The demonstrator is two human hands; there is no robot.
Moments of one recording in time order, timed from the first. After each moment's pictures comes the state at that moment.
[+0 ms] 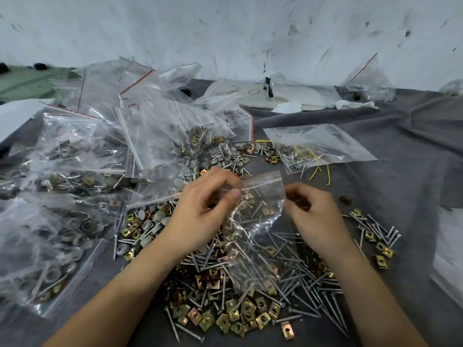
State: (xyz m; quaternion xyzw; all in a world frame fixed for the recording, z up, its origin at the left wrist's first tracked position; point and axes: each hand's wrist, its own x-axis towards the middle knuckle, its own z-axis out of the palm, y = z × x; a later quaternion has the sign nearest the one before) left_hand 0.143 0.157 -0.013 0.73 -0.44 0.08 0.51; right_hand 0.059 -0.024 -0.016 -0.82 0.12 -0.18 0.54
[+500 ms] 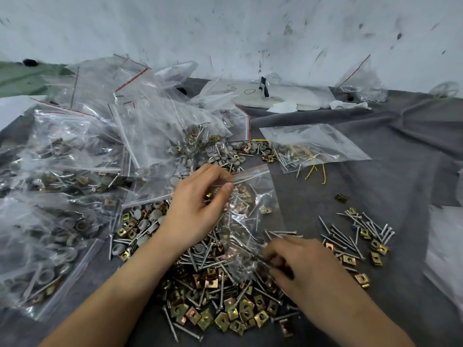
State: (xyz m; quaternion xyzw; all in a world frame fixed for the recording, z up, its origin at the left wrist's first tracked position) left_hand 0.148 0.158 -0.014 0.78 -0.41 0.15 0.45; right_hand 0.007 0.011 -0.009 -0.98 0.01 -0.01 0.20
